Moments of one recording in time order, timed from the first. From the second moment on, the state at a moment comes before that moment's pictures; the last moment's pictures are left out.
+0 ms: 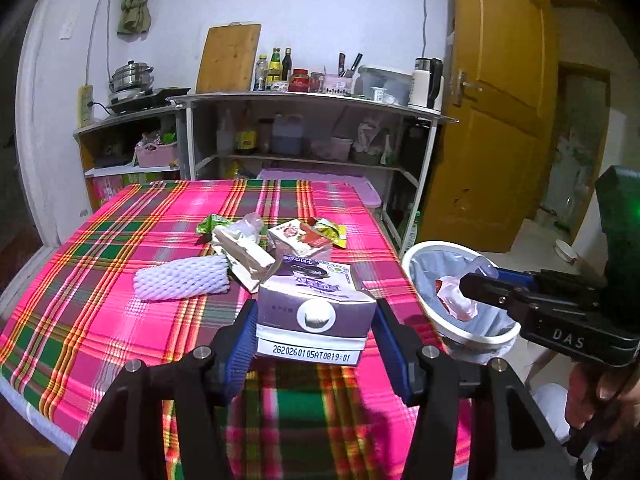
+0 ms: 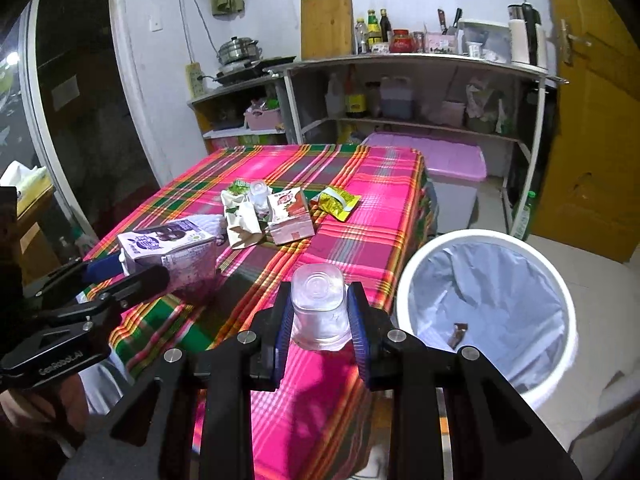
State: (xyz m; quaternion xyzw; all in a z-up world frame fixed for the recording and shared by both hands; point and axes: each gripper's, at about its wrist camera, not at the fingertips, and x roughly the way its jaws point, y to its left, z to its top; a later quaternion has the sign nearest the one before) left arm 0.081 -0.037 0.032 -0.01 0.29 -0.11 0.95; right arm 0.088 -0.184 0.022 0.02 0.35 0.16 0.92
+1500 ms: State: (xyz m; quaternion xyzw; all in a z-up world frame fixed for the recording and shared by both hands) left arm 0.155 -0.185 -0.010 0.02 0.34 -0.27 0.90; right arm 0.103 -0.315 -0.034 0.08 0.38 0.03 0.92
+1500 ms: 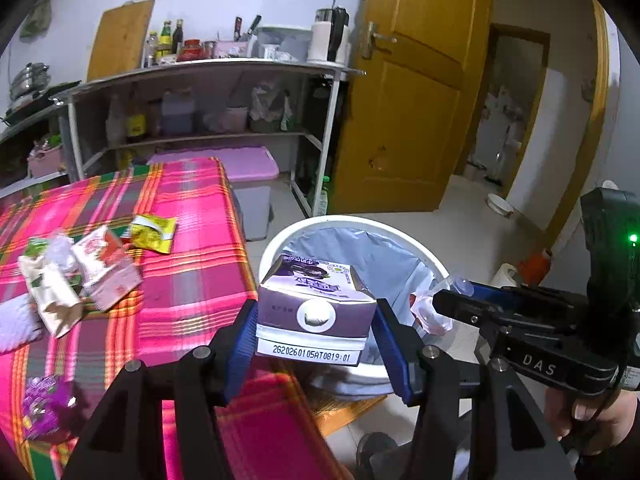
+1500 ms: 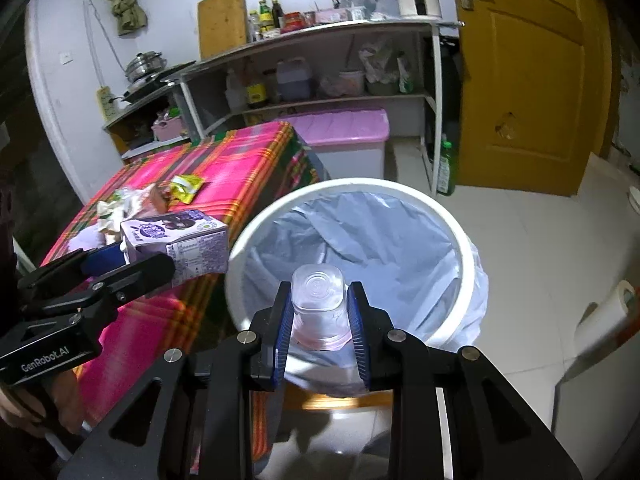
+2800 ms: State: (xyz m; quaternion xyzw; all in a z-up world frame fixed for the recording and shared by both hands) left arm 0.131 -0.122 0.023 -0.02 0.31 -0.23 0.92; right arm 0.071 -0.281 0.009 0.08 0.34 0.07 0.93
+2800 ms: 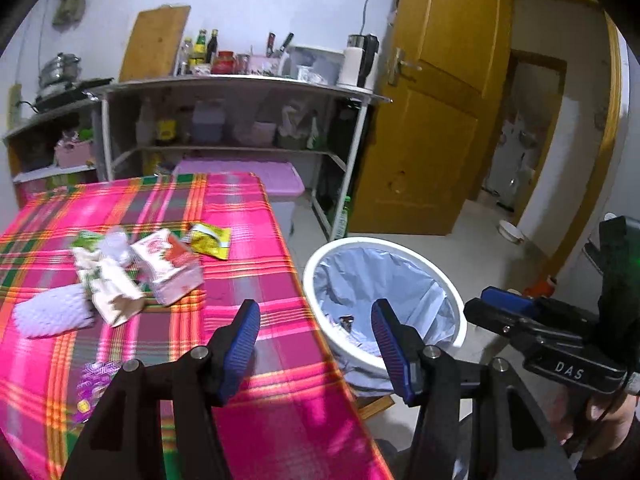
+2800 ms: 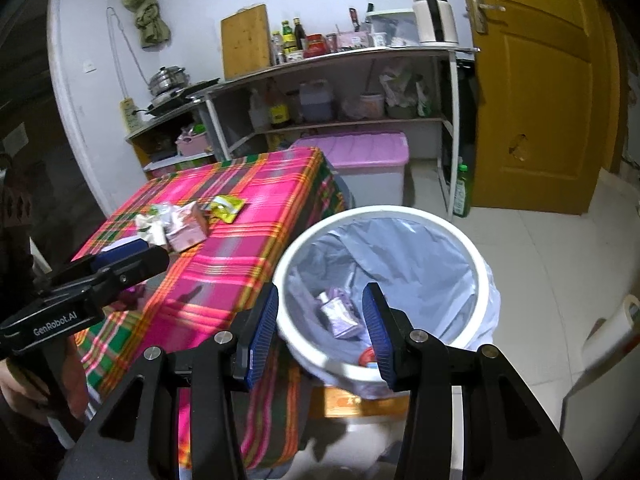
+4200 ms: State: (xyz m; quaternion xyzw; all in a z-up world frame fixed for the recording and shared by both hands) left arm 0.114 0.000 -0.017 -0.05 0.35 -0.09 0.93; right arm 0.071 -0.174 0.012 0.01 0.35 0.18 0.92
